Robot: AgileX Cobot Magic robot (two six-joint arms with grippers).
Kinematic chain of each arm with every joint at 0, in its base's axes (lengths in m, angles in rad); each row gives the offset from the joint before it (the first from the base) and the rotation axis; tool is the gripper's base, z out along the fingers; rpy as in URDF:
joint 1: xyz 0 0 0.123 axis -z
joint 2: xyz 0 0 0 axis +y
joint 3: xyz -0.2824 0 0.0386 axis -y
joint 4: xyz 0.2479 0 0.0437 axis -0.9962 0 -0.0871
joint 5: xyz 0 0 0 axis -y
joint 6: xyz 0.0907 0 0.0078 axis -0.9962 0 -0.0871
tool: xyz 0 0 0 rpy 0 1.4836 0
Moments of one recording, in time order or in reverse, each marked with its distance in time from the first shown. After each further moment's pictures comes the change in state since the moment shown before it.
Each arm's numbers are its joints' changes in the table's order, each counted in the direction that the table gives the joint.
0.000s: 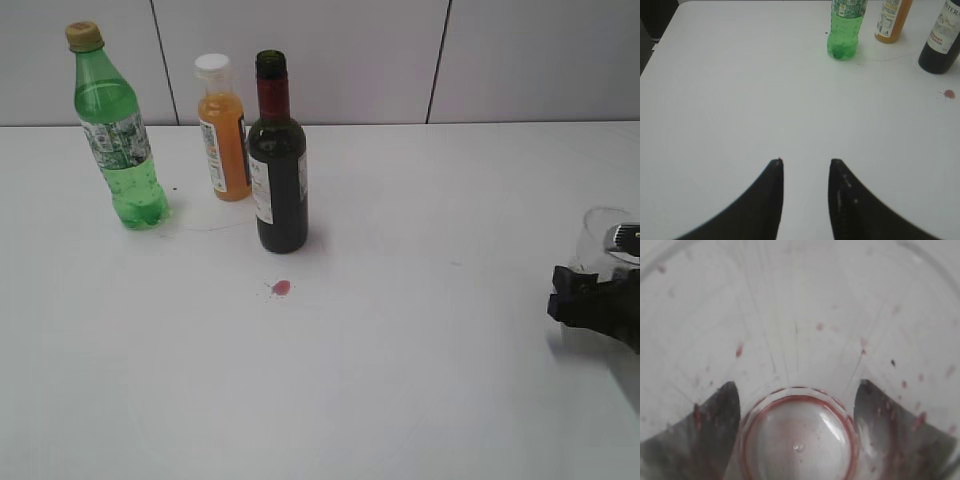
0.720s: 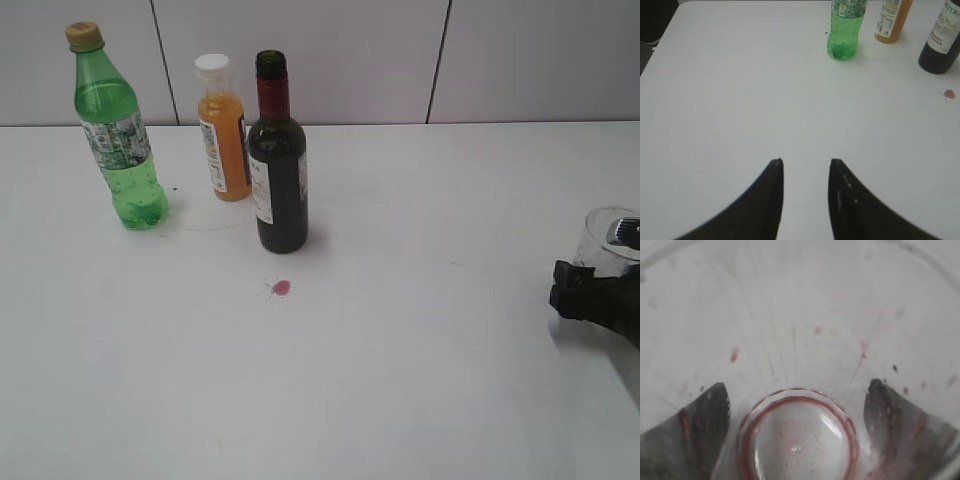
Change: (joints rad) left arm 0.000 0.000 0.000 0.000 0.000 0.000; right arm 0.000 0.009 0.019 -0.013 -0.009 0.000
